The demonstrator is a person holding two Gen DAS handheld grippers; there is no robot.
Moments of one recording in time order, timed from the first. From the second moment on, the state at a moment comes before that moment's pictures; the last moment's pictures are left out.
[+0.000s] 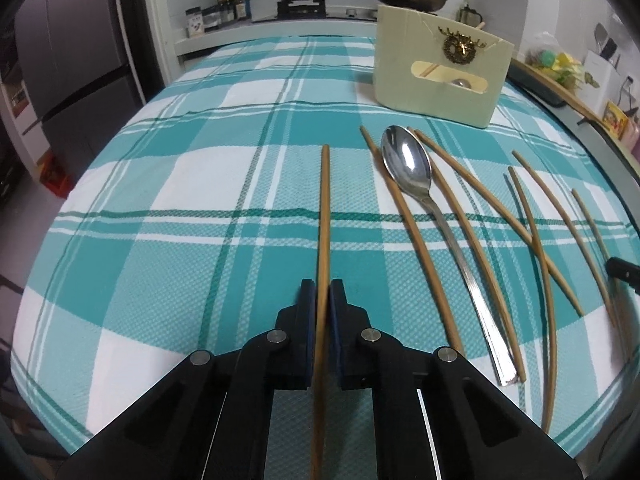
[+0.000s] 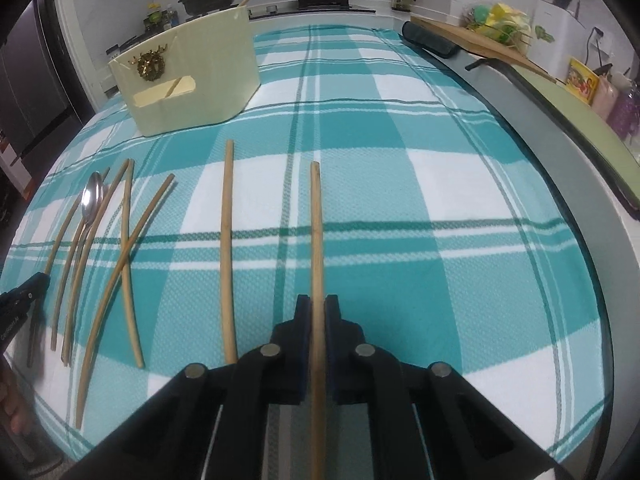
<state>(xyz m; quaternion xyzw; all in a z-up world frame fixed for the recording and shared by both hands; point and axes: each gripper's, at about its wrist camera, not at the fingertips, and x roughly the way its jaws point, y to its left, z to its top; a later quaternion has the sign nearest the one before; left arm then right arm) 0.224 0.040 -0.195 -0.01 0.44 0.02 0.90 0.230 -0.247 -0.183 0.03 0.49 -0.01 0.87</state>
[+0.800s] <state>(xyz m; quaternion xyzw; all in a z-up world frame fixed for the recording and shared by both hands) 0.227 0.046 -0.204 0.01 0.49 -0.02 0.87 0.222 -0.241 -0.187 -0.02 0.47 0.05 0.88</state>
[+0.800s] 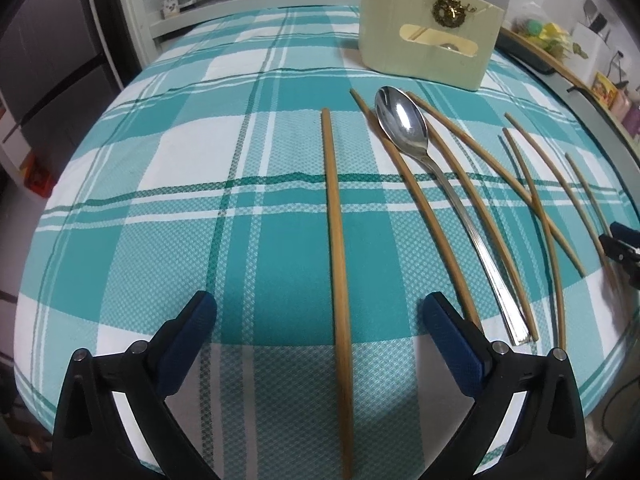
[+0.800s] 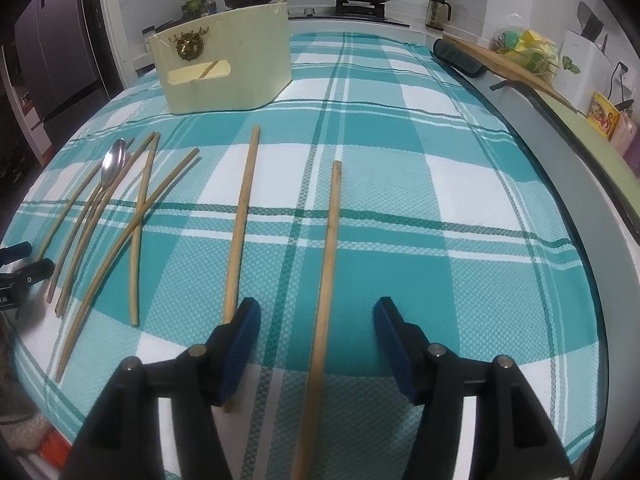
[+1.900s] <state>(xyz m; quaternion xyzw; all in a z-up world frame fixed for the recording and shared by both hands) 0.345 0.038 -0.192 0.07 0.51 -0.09 0.85 0.332 -0.243 -0.181 -0.02 0.56 0.09 0.83</state>
